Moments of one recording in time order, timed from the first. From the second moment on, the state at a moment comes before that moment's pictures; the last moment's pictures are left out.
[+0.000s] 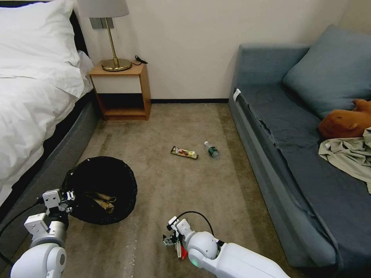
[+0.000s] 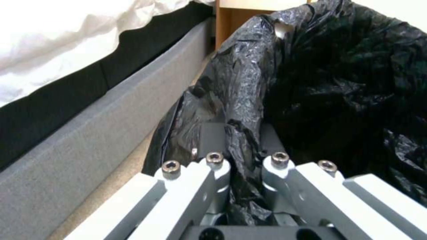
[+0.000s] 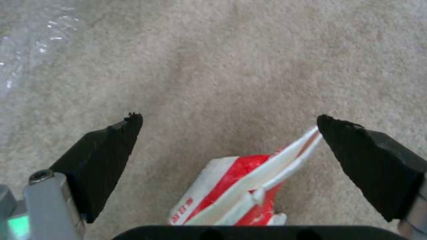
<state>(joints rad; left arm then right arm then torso) 1.51 -1.35 -0.91 -1.97 -0.35 0.22 -0.03 -0.79 1.19 -0.63 1.47 0.63 -0.54 0.36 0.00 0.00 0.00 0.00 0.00</state>
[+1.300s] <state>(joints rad) 1.55 -1.35 -0.92 -1.96 -0.35 0.19 -0.02 -0.87 1.19 -0.52 1.41 0.57 -0.52 0.26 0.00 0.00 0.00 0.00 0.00</state>
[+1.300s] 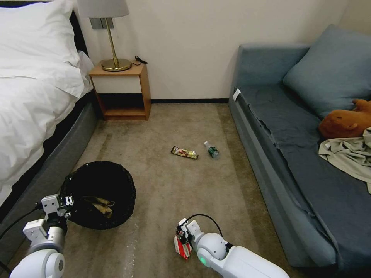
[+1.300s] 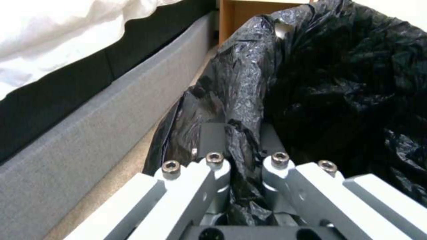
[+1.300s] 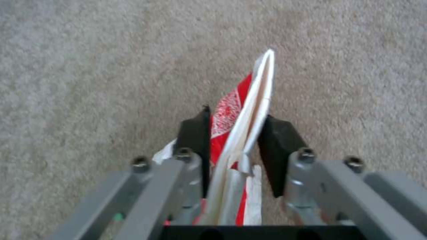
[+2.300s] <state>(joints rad) 1.57 -1.41 -0.90 -1.99 -0.28 0.19 -0.02 -0.72 0.93 -0.31 1.91 0.69 -0.49 0.29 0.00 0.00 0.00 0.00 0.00</state>
